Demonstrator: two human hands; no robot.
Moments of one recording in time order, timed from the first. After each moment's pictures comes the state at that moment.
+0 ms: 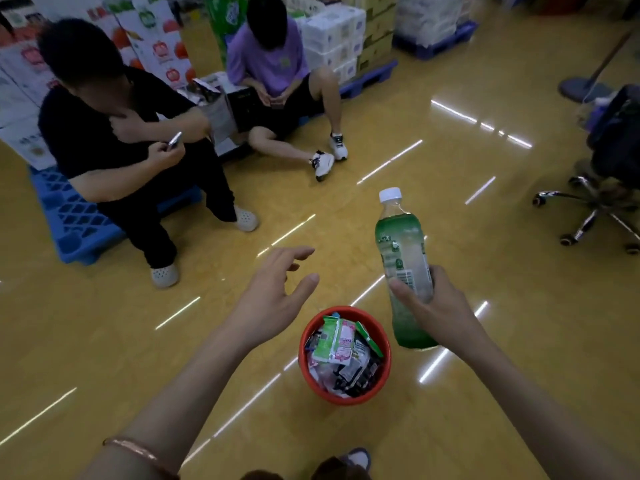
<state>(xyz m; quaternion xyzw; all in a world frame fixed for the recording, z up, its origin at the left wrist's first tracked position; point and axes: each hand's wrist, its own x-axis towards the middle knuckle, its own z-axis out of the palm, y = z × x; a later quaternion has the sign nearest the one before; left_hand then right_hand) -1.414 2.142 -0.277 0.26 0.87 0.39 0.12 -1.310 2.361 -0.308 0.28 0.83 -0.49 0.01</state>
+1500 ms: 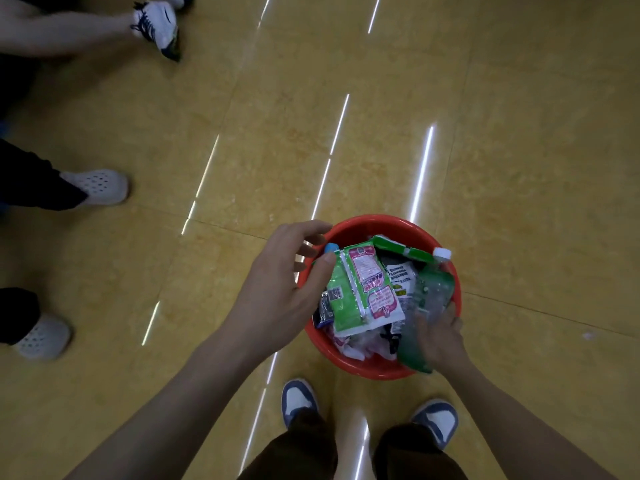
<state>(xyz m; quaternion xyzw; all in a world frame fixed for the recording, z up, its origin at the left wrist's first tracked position) -1.556 2.201 -0.665 0.41 0.77 0.34 0.34 -1.328 2.270 -0.855 0.69 0.57 -0.42 0.15</state>
